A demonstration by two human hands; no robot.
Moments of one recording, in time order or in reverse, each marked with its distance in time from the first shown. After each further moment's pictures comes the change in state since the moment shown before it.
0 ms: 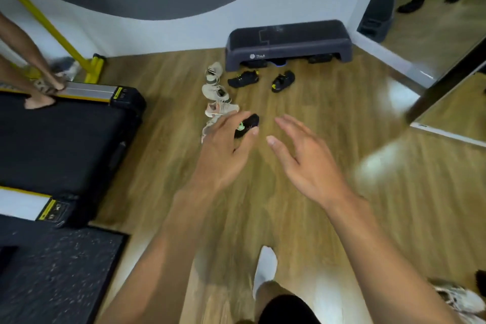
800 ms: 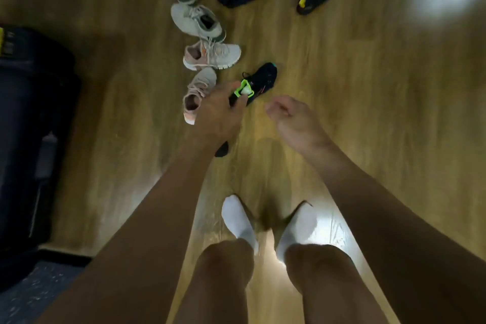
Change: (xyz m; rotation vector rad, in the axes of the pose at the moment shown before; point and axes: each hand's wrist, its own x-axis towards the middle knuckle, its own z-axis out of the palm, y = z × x) left_hand 0.380 -0.410 0.228 0.084 -0.187 -0.325; right_hand 0.384 0.275 0.350 0.397 -0.245 0.651
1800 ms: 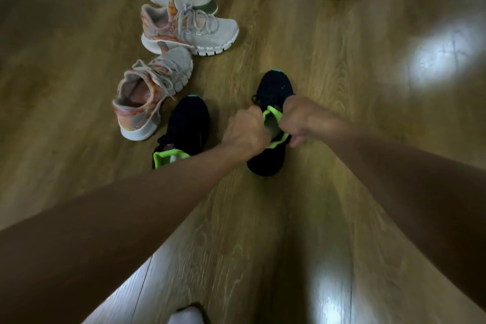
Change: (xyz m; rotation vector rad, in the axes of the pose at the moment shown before) left_hand 0.195 -0.211 0.314 0.261 -0.078 0.068; right_hand 0.321 0.216 0.116 -0.669 -0.118 0.116
